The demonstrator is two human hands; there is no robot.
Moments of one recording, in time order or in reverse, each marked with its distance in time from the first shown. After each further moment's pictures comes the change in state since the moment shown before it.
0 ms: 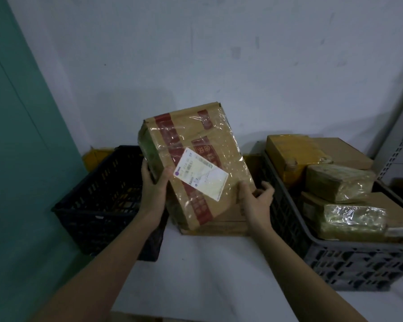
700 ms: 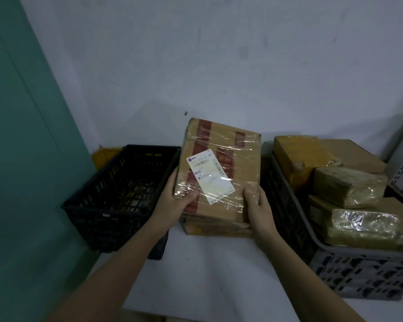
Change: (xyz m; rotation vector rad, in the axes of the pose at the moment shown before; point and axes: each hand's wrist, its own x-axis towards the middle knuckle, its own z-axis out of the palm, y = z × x) left_hand -0.013 -0.019 0.006 0.255 -0.205 -0.016; right_hand 0.002 0.015 -0.008 0.046 -0.260 -0.038
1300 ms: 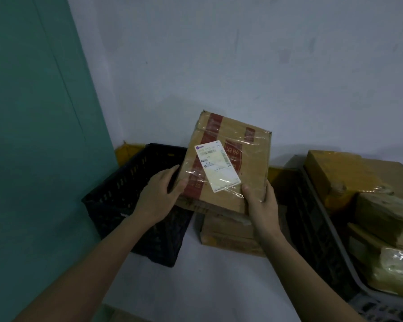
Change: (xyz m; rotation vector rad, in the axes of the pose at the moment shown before) left_hand 0.037 -0.012 -0.086 0.710 0.111 0.051; right_hand 0.035 -0.018 0.065 -0.046 -0.021 -0.113
